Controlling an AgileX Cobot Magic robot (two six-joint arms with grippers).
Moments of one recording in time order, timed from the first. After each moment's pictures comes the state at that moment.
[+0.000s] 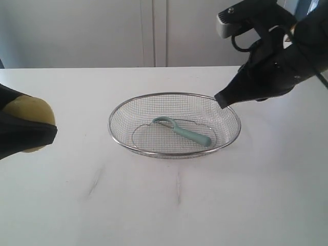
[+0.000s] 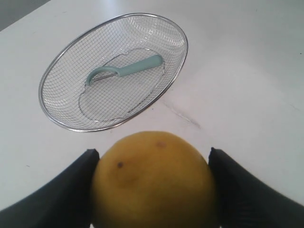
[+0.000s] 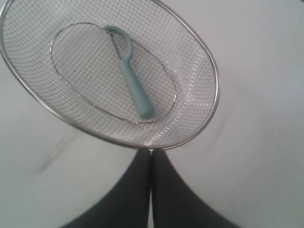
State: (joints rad) left arm -0.23 0.86 -0.75 -0.85 0.86 1.11; right arm 0.45 1.31 -1.12 -0.05 0.78 -0.13
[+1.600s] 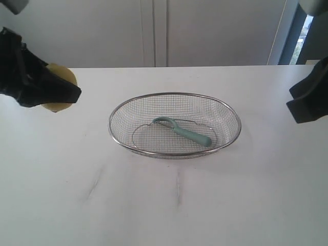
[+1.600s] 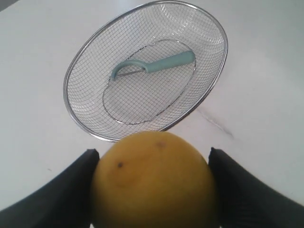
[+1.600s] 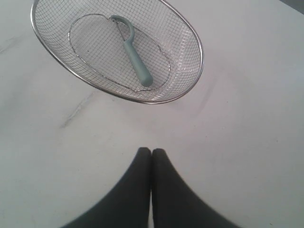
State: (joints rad) left arm -0.27 1.22 -1.06 -0.71 0.87 0.97; right arm 0.45 0.98 -1.07 -0.05 1.02 -0.12
